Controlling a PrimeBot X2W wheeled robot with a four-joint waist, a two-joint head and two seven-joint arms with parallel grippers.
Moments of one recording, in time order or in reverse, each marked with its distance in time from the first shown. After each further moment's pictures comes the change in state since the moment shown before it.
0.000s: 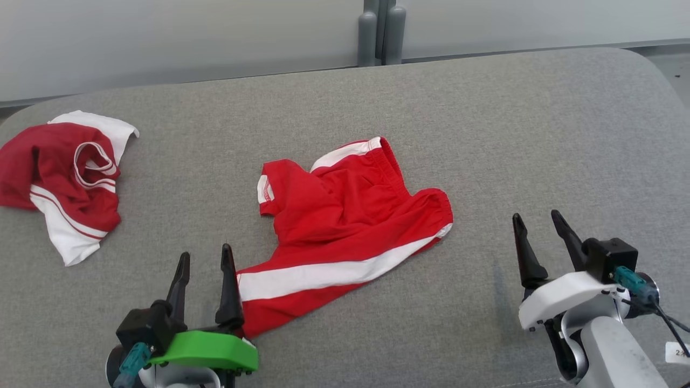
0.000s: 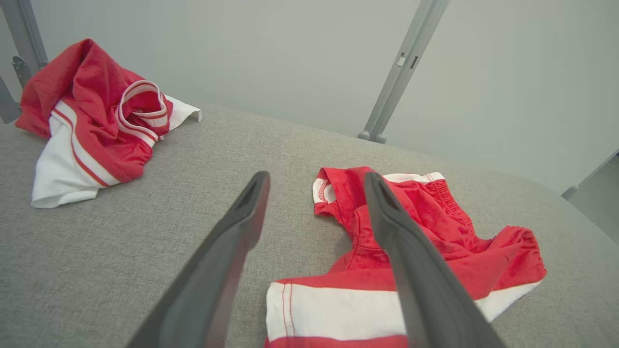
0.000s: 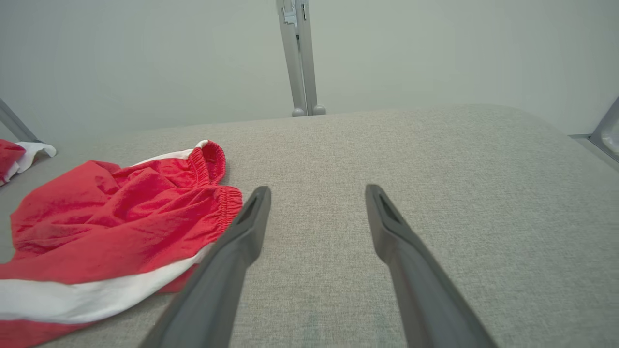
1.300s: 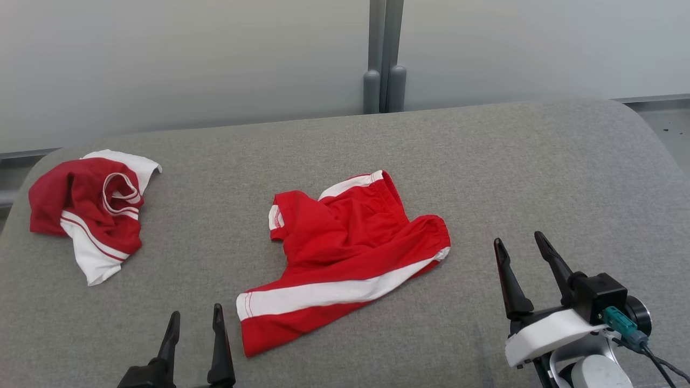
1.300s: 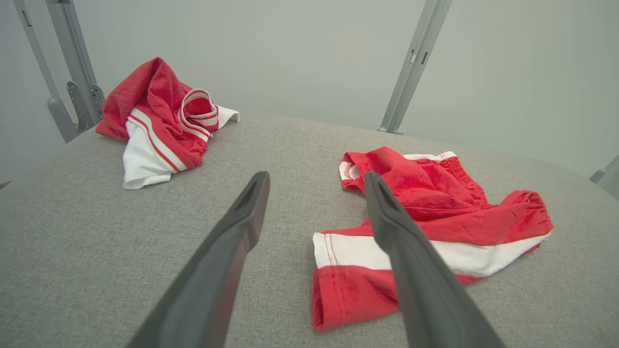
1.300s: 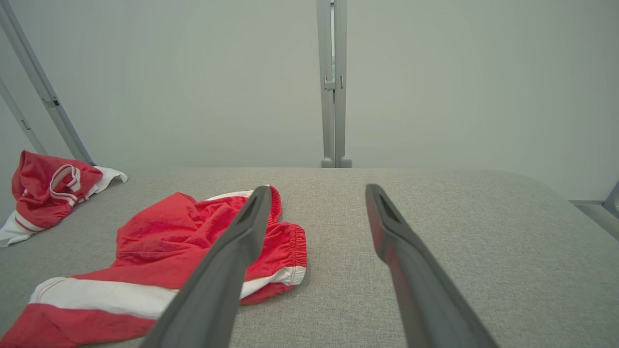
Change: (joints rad) left arm 0.200 0.000 0.063 -0.048 0.105 -0.022 0.000; right arm 0.214 0.077 0.002 -0.308 -0.112 0.000 0.037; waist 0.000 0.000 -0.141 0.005
